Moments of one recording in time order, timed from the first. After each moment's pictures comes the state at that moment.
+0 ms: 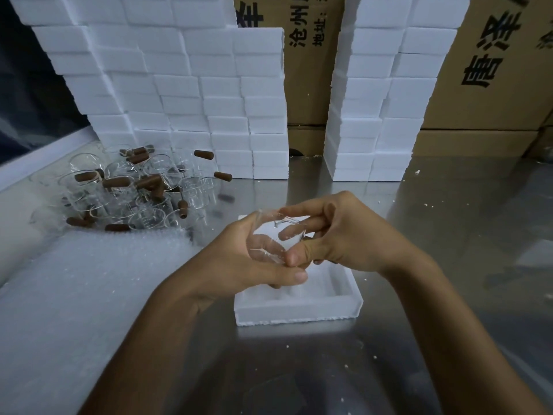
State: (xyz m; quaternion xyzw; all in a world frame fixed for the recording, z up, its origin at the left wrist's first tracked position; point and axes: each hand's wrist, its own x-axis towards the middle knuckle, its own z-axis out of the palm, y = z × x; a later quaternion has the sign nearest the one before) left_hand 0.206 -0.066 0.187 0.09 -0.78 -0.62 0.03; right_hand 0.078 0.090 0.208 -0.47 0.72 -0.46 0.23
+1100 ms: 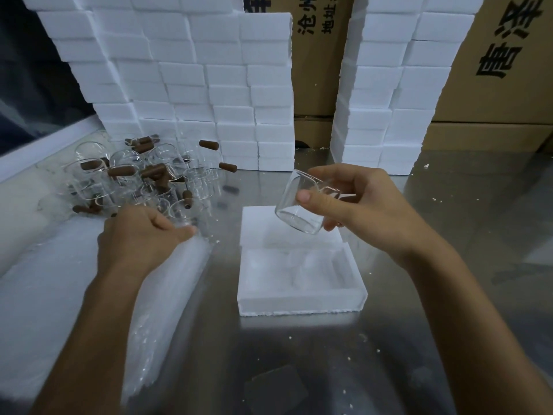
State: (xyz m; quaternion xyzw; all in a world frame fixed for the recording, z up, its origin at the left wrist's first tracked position) left_hand 0.242 -0.136 0.183 0.49 -0.78 -0.29 0.23; right_hand 0.079 0.095 0.215 -0.36 0.74 -0.56 0.12
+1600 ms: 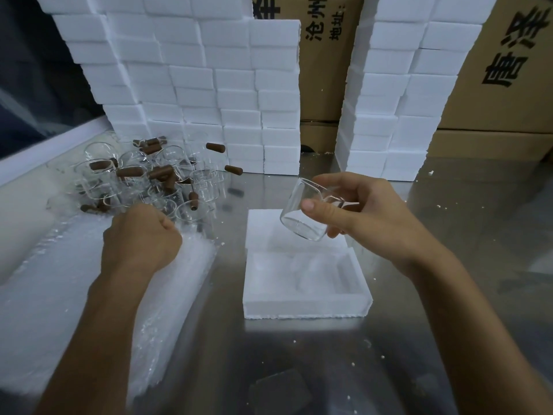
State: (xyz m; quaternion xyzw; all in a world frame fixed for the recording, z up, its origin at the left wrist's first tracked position) left_hand 0.242 -0.132 0.191 0.50 -0.81 -0.21 0.20; right_hand 0.080 0.093 0.213 -0.37 0.75 -0.53 0.13
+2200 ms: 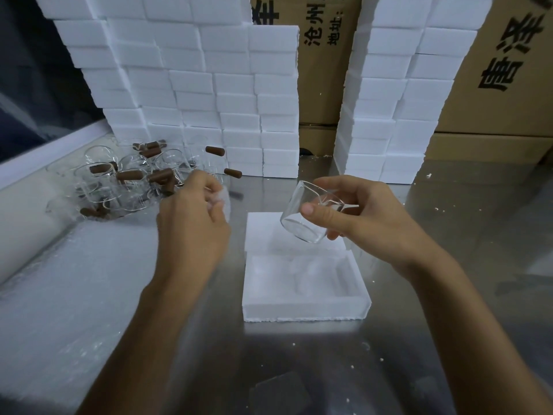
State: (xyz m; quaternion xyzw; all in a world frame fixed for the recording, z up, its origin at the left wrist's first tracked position) left_hand 0.214 -0.087 0.197 0.28 -0.82 -0.24 0.43; right_hand 0.079 0.094 0.213 -0.37 0.76 -0.53 0.13
